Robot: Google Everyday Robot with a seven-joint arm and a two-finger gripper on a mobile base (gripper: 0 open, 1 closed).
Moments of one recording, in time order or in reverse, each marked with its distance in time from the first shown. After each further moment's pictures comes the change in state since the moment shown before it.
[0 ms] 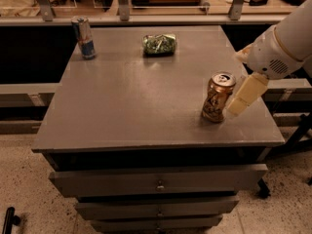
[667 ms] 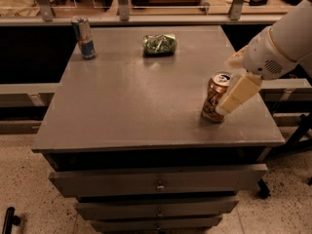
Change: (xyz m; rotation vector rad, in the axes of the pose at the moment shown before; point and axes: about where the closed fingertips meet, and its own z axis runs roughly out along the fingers) arm -0.008 0.001 0.007 -0.023 -0.027 -0.002
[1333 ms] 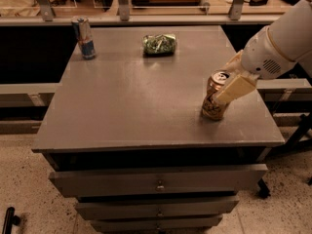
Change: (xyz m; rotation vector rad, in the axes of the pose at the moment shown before) arm -0.003 0.002 0.001 -0.001 0.000 -0.005
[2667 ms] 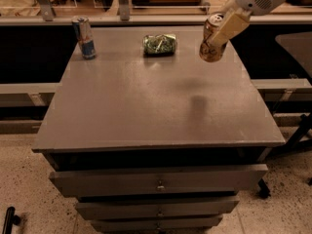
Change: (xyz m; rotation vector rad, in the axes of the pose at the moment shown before) arm -0.071 -0.126 -0.047 0.234 -0.032 -0.119
